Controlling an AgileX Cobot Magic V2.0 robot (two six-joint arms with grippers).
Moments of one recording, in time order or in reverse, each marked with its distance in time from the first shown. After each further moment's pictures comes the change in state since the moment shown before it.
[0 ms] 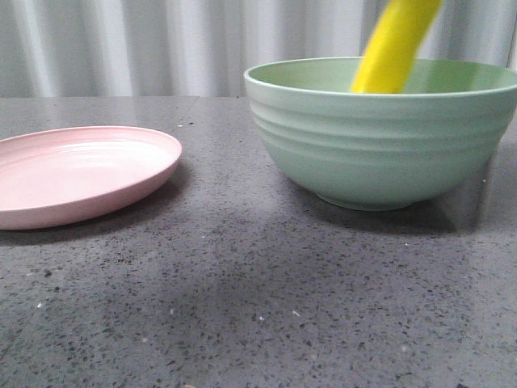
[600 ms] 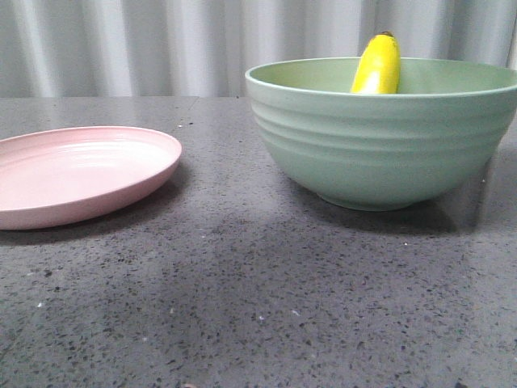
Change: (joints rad) left arm 0.000 0.000 0.000 0.000 0.000 0.000; right arm 0.000 -0.088 0.000 -0.031 0.088 0.000
